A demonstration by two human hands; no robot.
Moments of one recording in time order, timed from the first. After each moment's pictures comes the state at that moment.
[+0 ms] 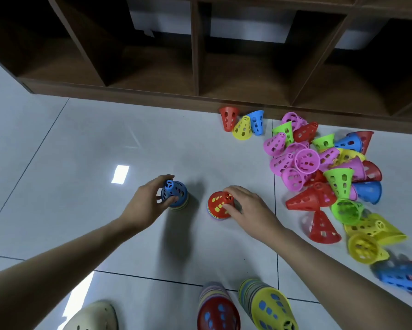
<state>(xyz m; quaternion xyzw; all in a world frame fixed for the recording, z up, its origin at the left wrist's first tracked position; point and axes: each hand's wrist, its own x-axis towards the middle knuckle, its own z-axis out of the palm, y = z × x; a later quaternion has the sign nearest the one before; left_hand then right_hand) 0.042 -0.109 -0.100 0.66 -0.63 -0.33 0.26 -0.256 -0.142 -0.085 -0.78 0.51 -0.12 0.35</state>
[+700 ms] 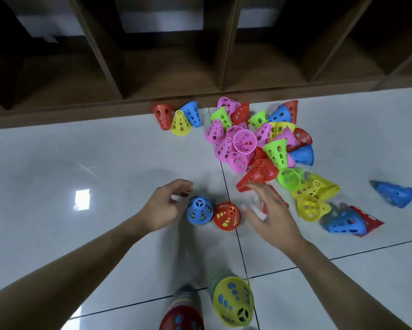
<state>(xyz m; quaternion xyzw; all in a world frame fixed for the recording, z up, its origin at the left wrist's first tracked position) -0.107 -0.159 -0.105 0.53 -0.64 -0.52 0.22 -0.392 -0.083 -0.084 -0.67 0.64 -0.28 0.26</state>
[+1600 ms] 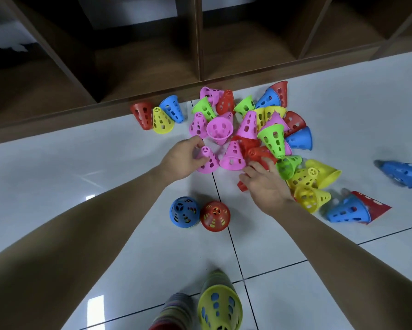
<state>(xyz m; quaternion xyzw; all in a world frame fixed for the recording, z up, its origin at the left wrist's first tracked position) -0.206 -0.272 -0.118 0.51 -0.78 -0.35 0.12 -0.445 -0.149 -0.140 -0.82 0.57 0.06 -0.06</state>
